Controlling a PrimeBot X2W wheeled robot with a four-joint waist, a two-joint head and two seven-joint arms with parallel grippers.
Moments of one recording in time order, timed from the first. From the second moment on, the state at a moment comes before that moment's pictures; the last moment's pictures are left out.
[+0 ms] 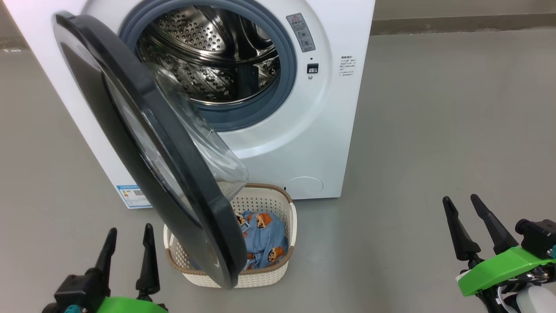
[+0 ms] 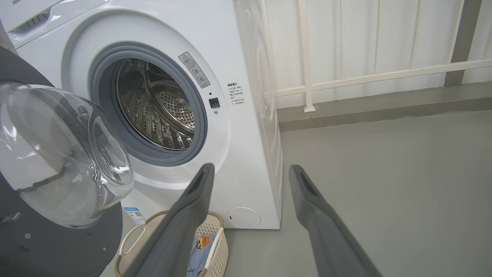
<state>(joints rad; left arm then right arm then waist) -0.02 0.06 -0.06 0.12 -0.28 -0.05 -0.26 -0.16 -0.31 0.11 0.33 0.56 0.13 -0.25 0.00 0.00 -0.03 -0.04</state>
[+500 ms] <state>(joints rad) -0.02 0.06 -0.06 0.12 -0.28 -0.05 -0.26 -0.16 -0.31 0.11 0.33 0.56 0.13 -0.25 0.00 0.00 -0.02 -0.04</state>
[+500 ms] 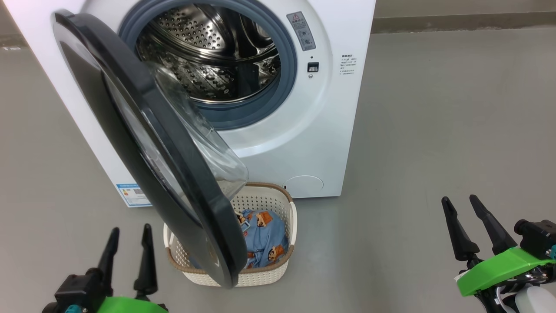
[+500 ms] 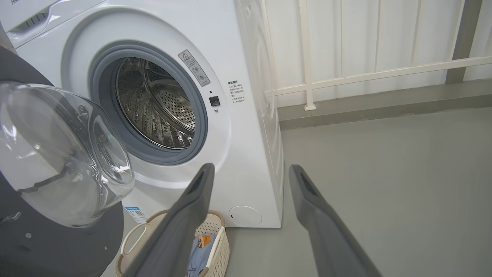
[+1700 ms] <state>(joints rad) -0.07 0.06 -0.27 -0.32 -0.25 -0.06 -0.20 -0.14 -0.28 0.10 0.33 0.56 0.13 -0.25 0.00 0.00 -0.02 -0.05</state>
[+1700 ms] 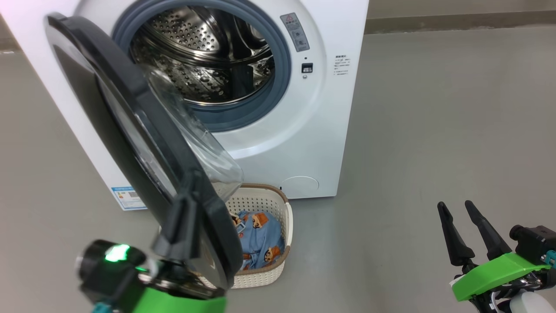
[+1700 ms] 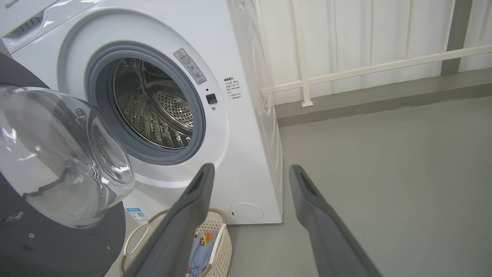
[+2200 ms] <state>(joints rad) -0.07 0.05 -0.42 -0.08 -0.38 -0.06 -0.18 -0.14 -0.28 0.11 0.33 0.56 0.13 -0.25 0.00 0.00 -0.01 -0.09</state>
